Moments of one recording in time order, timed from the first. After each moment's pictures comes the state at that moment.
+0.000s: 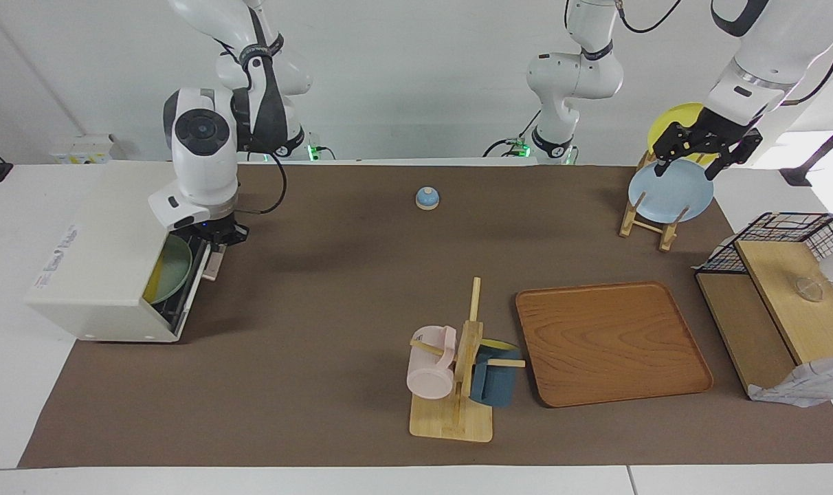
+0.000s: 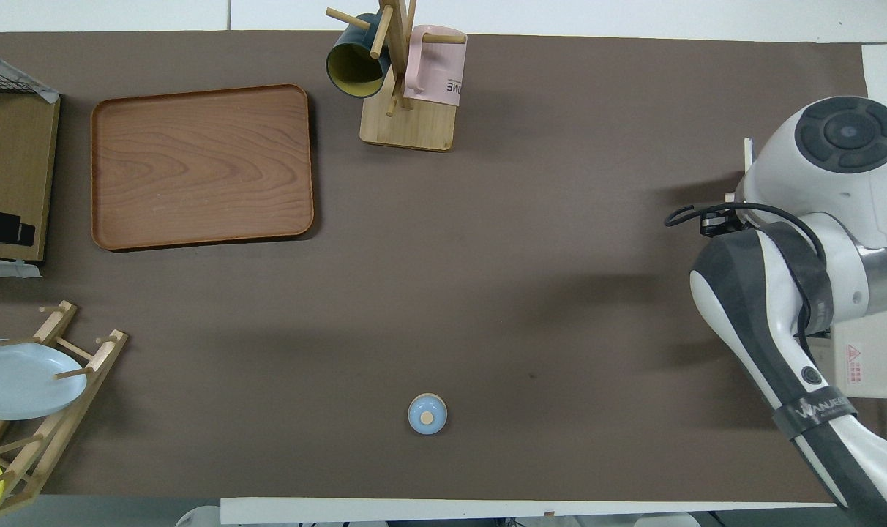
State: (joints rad) left arm -0.27 -0.16 0.21 -1.73 0.01 1.58 0.12; right arm -0.11 0.05 0.23 -1.99 -0.32 1.88 0.34
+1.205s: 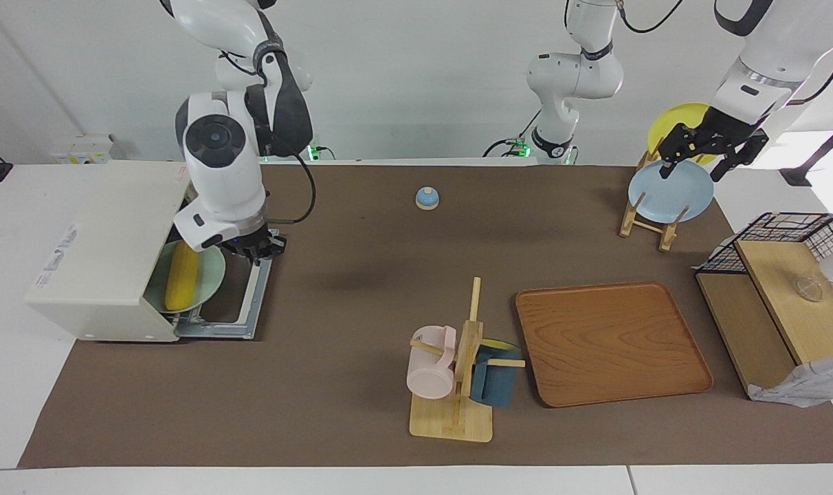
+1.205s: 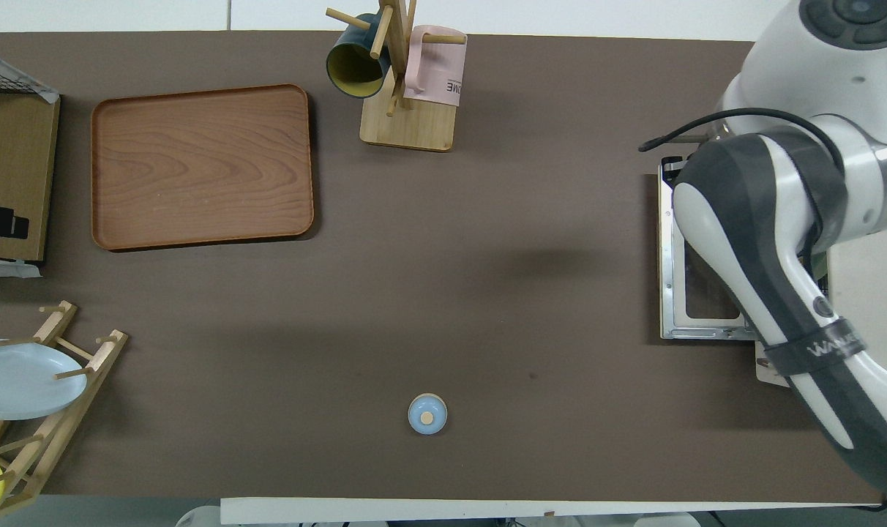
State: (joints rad) left arm -0.27 -0.16 0.22 -1.73 0.01 1.61 0.12; right arm -0.05 0.21 0.21 -1.61 -0.19 1.64 0.27
